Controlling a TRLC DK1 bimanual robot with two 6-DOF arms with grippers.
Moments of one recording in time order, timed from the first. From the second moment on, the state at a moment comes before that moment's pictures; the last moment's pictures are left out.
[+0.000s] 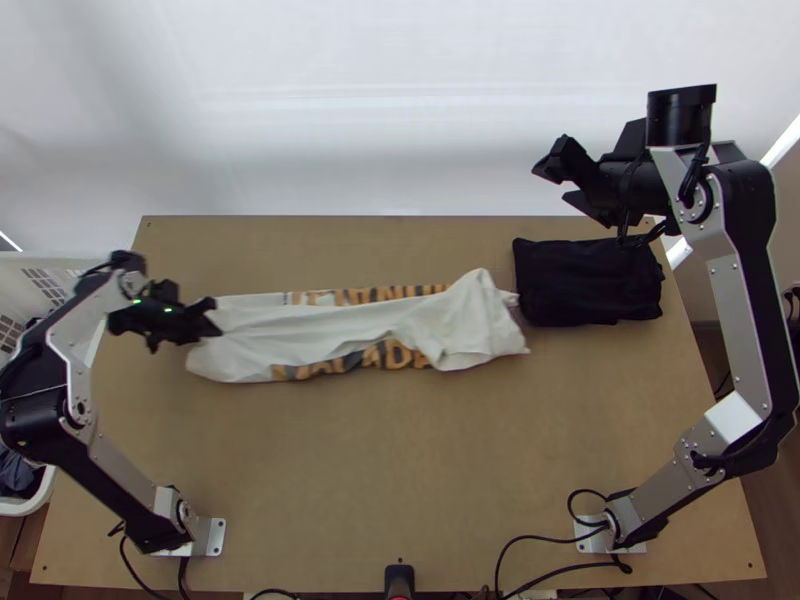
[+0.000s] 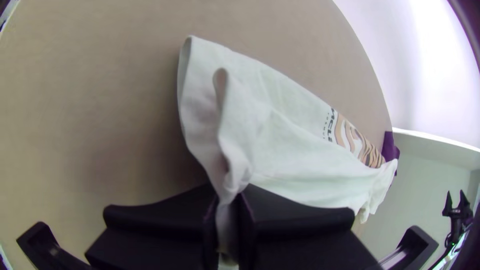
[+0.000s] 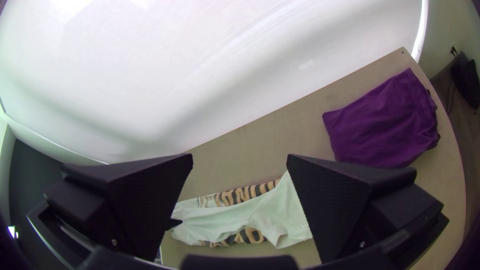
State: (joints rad) left arm 0.36 1.86 1.30 -0.85 0.48 -0.03; right arm 0.23 1.72 2.20 -1.11 -0.23 0.71
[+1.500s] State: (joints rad) left arm -0.44 1.90 1.86 -0.97 0.35 -0.51; right arm 0.13 1.63 2.02 -1.12 -0.24 0.69
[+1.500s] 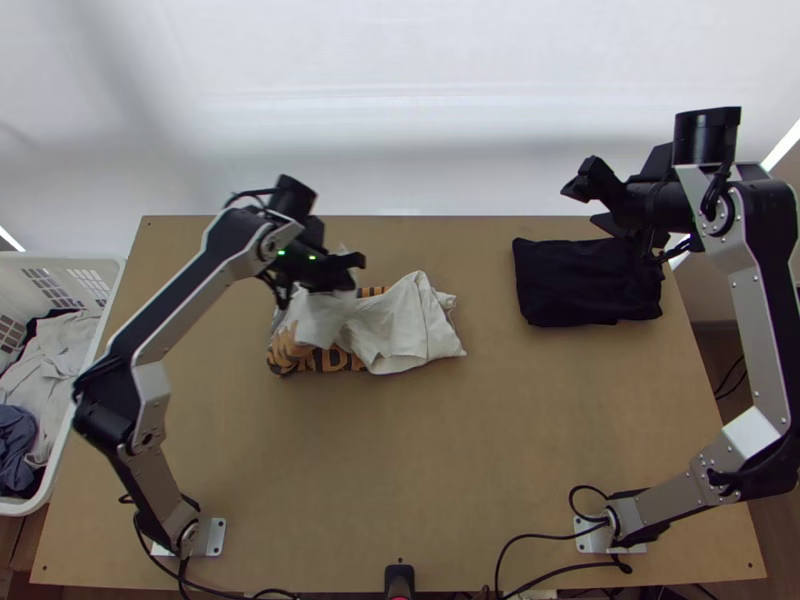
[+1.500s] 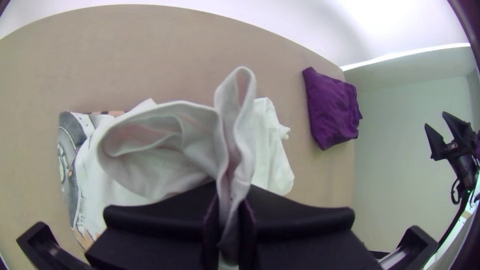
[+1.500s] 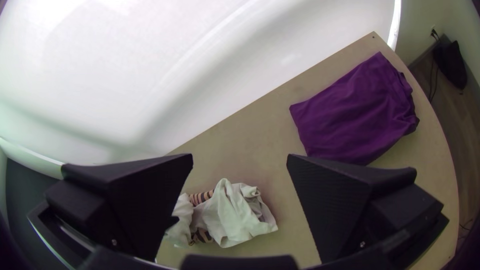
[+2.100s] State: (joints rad) left arm -0.61 2.19 2.13 -0.97 0.32 -0.54; right arm 0.07 1.48 1.92 -1.12 -0.24 0.69
